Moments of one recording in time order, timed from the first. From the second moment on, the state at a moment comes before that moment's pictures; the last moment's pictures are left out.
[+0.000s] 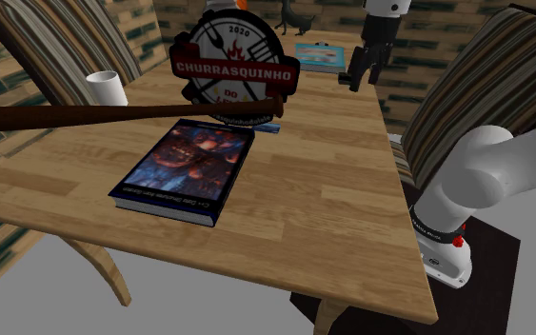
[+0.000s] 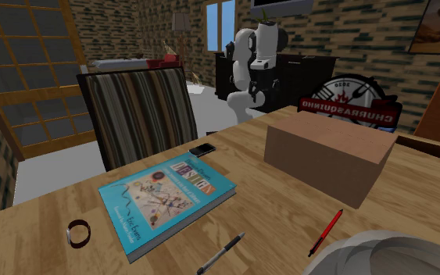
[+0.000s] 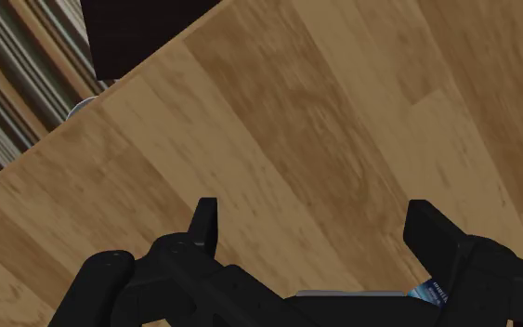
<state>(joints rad) 0.02 -0.77 -0.06 -2.40 0.02 1.60 0.05</state>
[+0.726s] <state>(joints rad) -0.07 -0.48 -0.12 -2.27 -0.03 1.77 0.14</state>
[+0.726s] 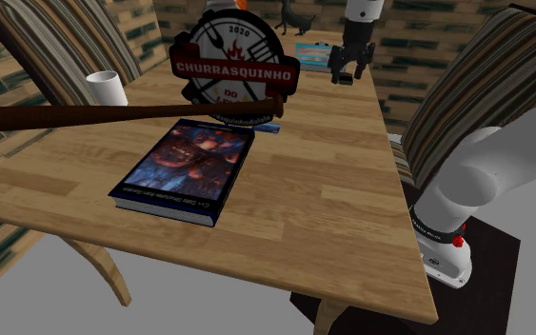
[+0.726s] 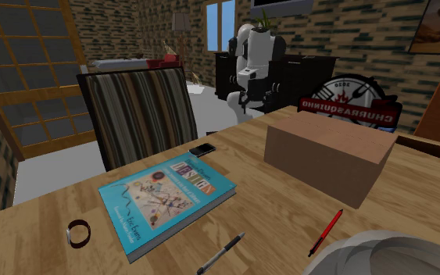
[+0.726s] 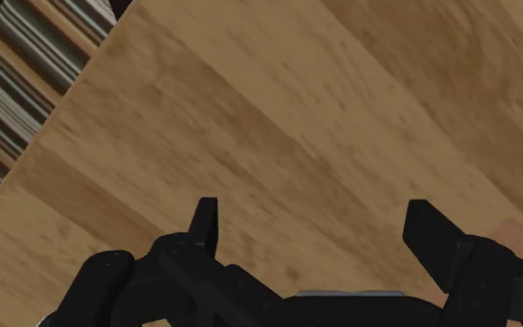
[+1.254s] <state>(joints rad) -0.14 -0.23 -0.19 -2.11 -0.05 1.86 0.21</state>
